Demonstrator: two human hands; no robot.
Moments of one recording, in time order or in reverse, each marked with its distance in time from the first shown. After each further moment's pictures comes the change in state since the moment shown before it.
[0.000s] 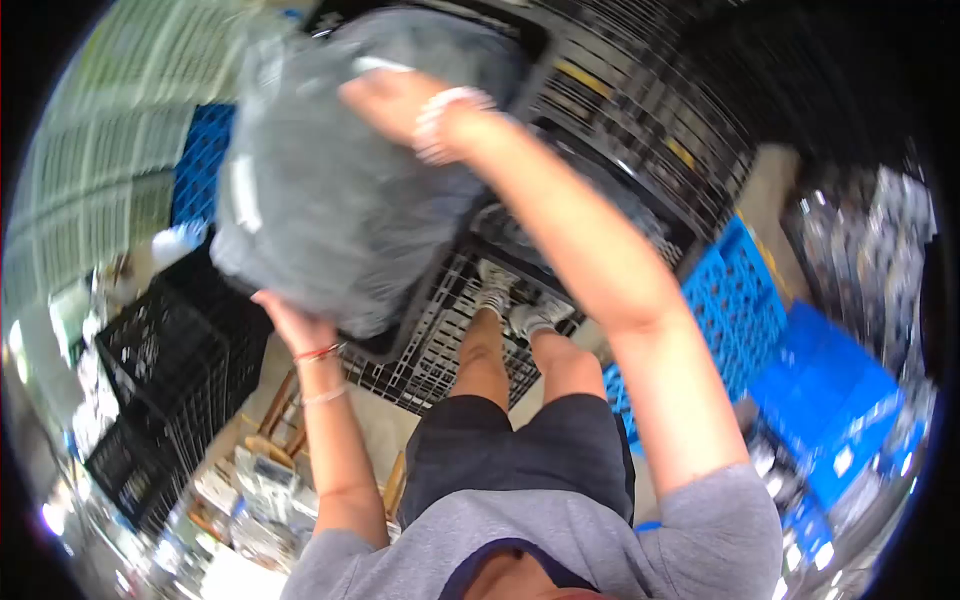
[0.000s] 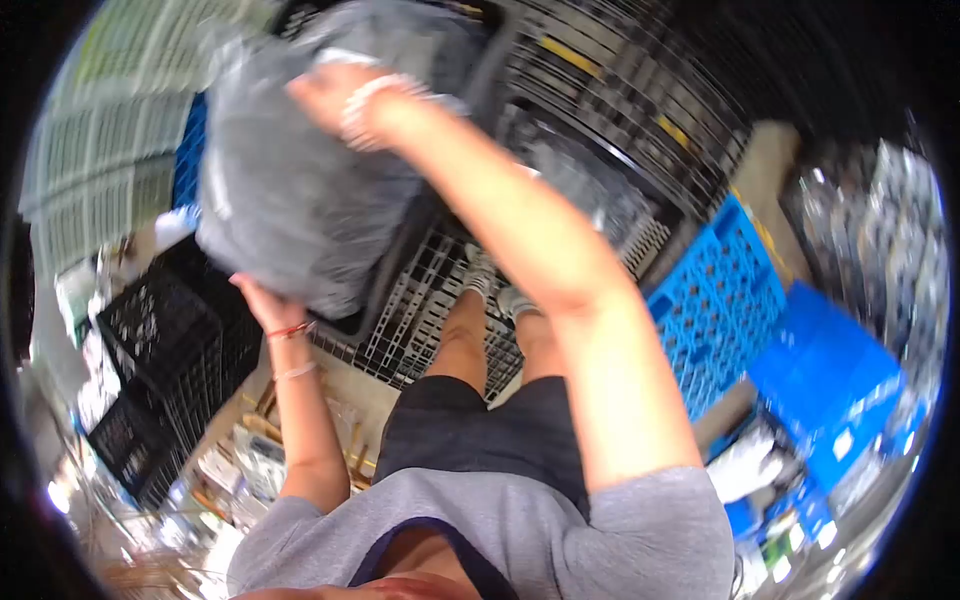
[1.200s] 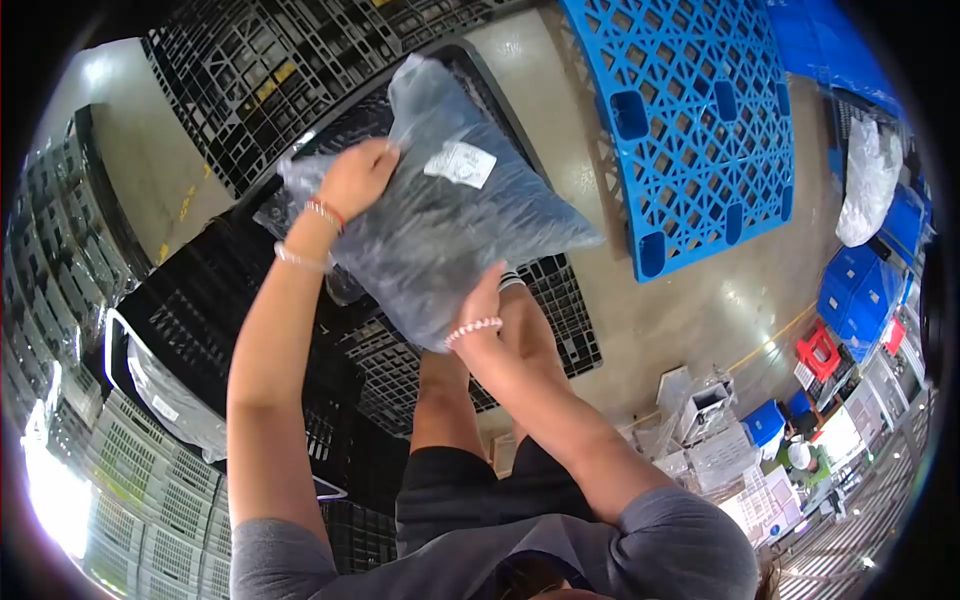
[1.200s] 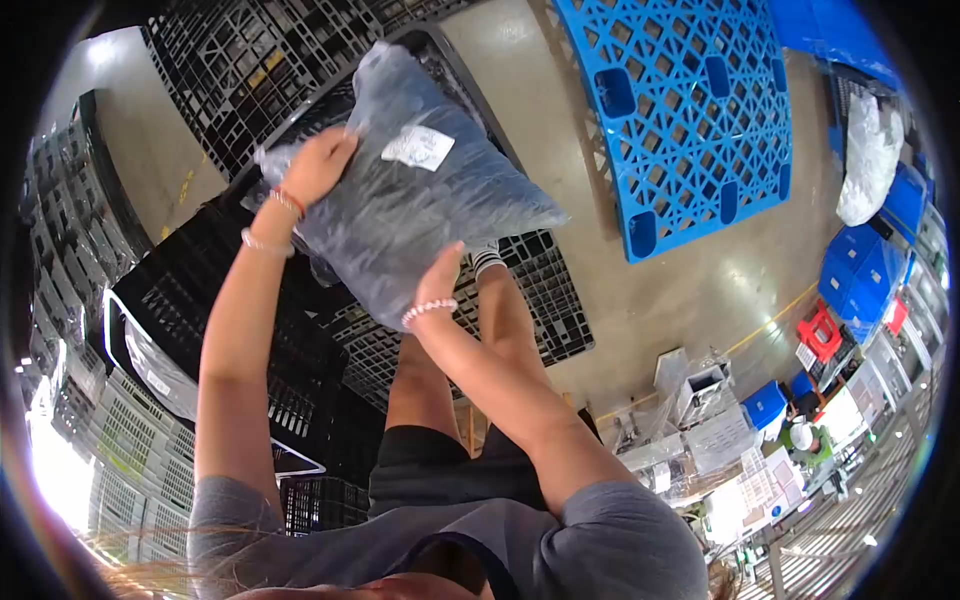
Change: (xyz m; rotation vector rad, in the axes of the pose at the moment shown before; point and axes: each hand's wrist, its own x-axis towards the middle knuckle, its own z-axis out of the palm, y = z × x) left_hand -0.100 -0.454 0.294 1.736 -2.093 0.496; right_hand -0.383 0.261 0.148 2.122 1.936 0.764
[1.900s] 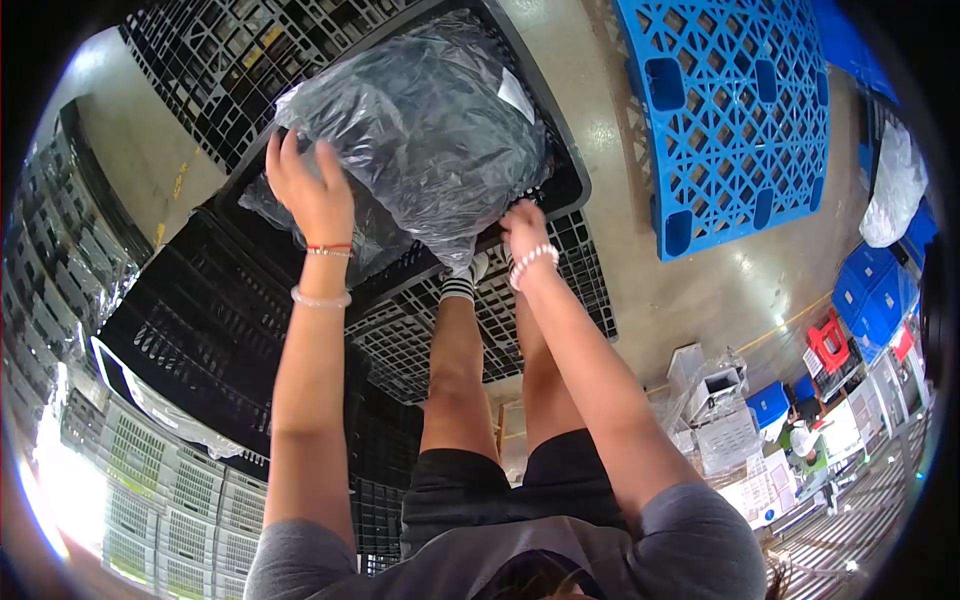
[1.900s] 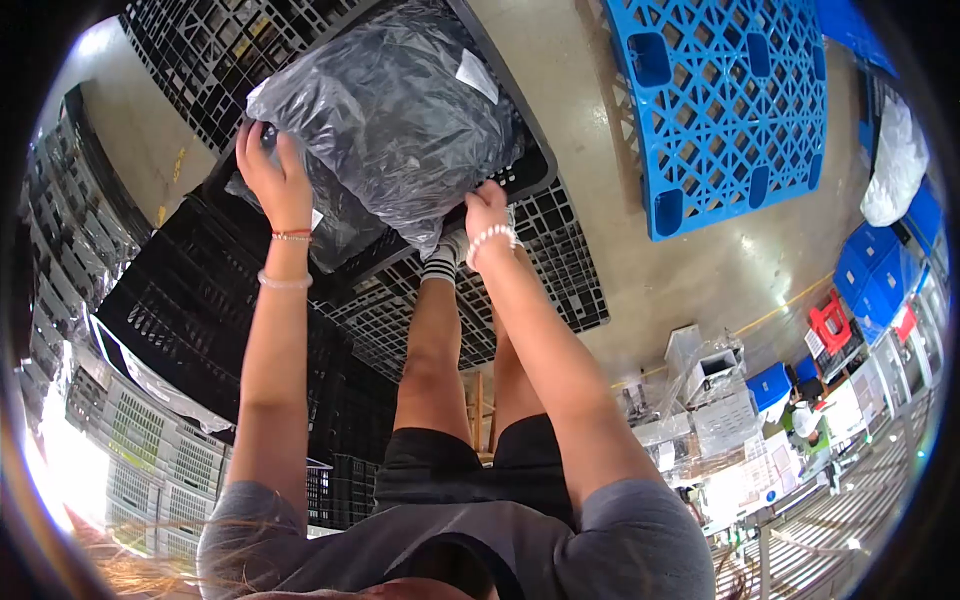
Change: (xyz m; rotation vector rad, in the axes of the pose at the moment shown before) left_hand -0.031 -0.045 0.046 0.249 0.864 -0.225; right_hand 0.122 -0.033 -0.035 -0.690 0.068 -0.134
